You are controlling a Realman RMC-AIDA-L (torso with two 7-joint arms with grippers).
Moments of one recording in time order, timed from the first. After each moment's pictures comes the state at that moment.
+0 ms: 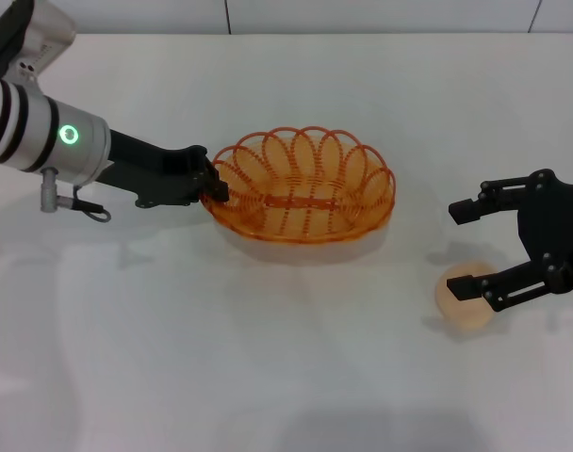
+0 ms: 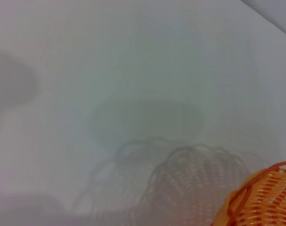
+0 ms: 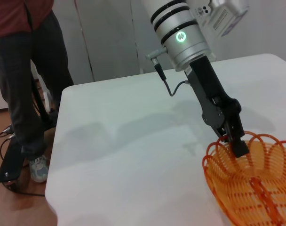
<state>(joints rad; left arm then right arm) -0.77 -2.08 0.85 0.75 2.46 1.36 -2.84 0.38 2.00 -1.14 -1.38 -1.92 -1.74 1.77</state>
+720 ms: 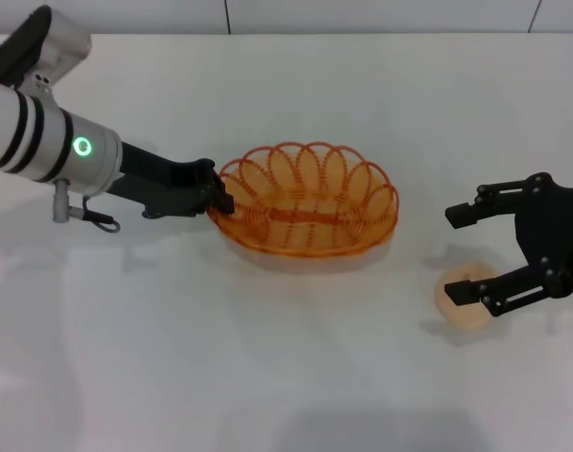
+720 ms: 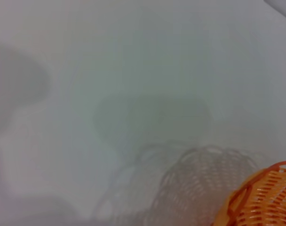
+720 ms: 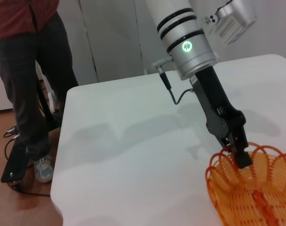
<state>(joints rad) -0.78 -2.08 0.87 0.69 2.46 1.33 -2.83 0.38 2.01 -1.14 -1.38 -1.92 -1.75 1.76</state>
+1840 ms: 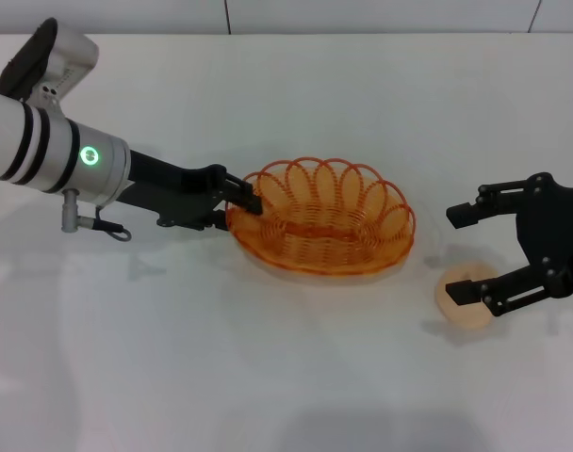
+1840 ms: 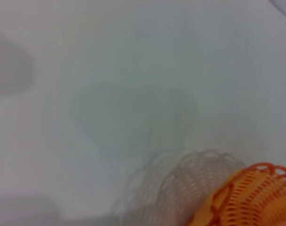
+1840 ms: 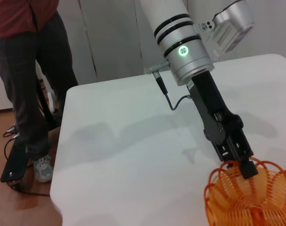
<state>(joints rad) -0.78 -2.08 0.88 0.65 2.39 1.33 -2.80 0.38 2.01 -1.14 -1.38 -1.92 -1.75 1.77</state>
